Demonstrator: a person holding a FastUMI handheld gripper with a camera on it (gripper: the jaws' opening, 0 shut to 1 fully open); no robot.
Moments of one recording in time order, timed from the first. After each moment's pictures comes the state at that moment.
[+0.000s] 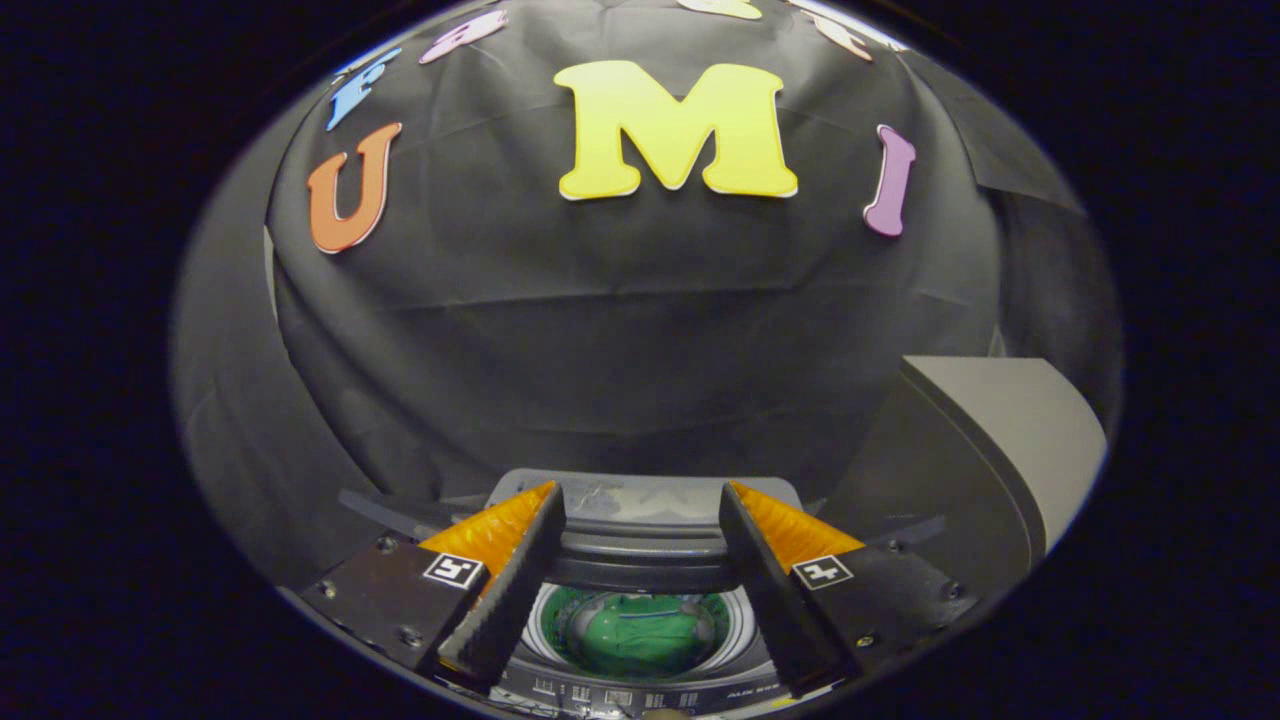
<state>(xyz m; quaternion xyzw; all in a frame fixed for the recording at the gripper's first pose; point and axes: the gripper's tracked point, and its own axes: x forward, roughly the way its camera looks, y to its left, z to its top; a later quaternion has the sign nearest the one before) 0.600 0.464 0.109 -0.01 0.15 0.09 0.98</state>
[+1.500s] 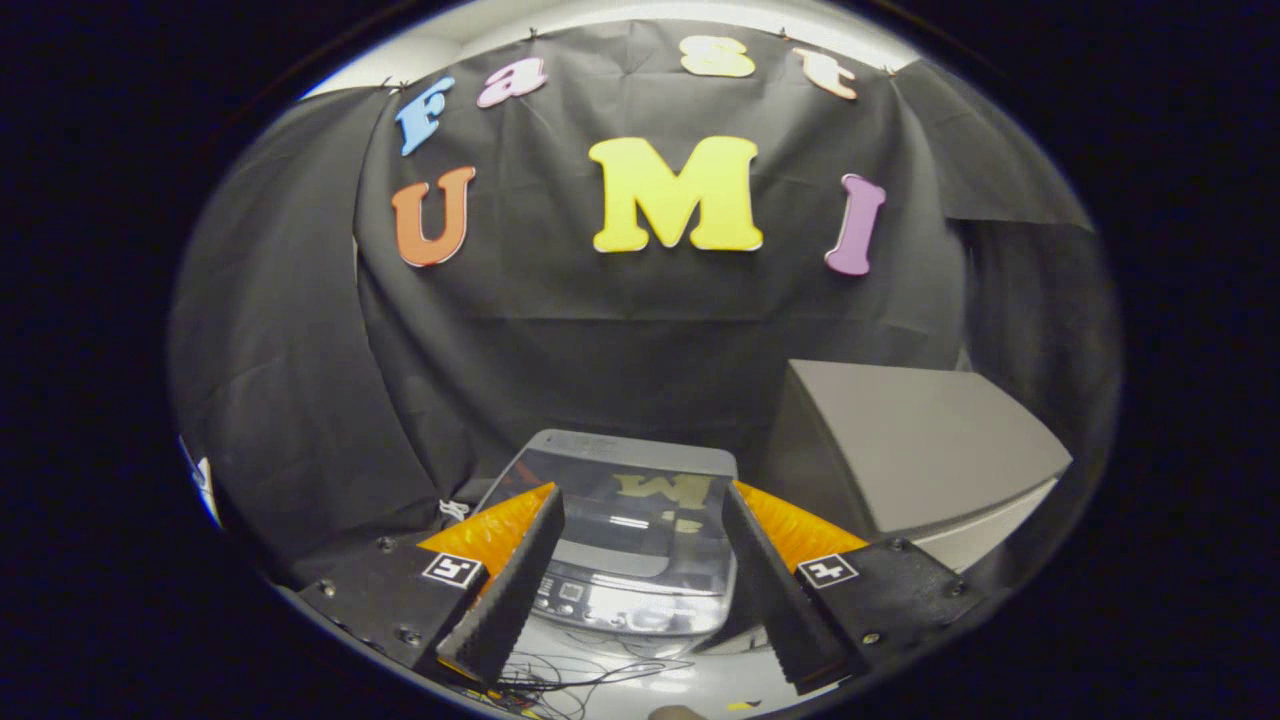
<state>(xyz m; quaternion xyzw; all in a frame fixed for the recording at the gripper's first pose) 0.416 0.333 0.146 -0.03 0.06 0.14 0.99</state>
